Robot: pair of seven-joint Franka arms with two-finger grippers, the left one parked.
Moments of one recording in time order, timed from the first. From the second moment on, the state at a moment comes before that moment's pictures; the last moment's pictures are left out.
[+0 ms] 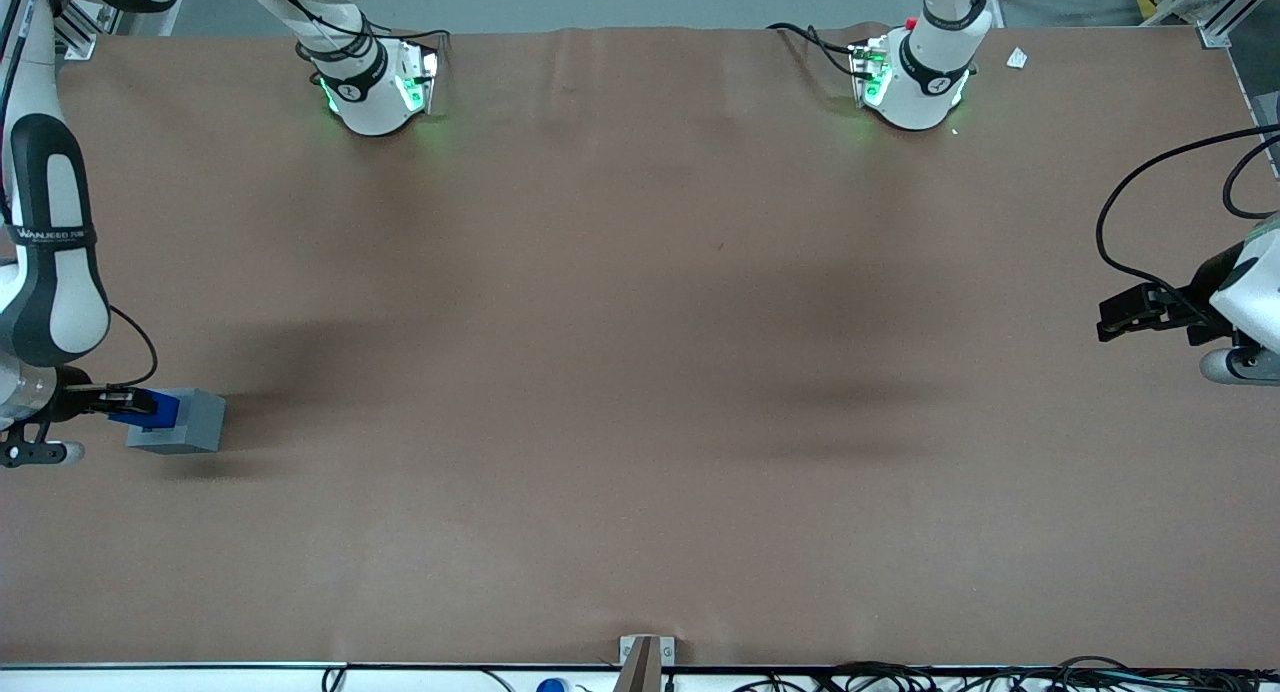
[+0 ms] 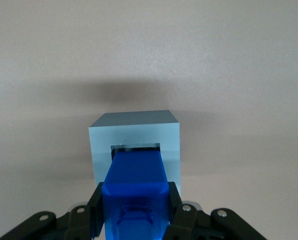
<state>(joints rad) -0.26 0.59 -0.08 -1.55 -0.02 2.08 -0.33</state>
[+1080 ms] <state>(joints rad) -0.26 0.64 -0.08 -1.53 -0.02 2.11 -0.33</state>
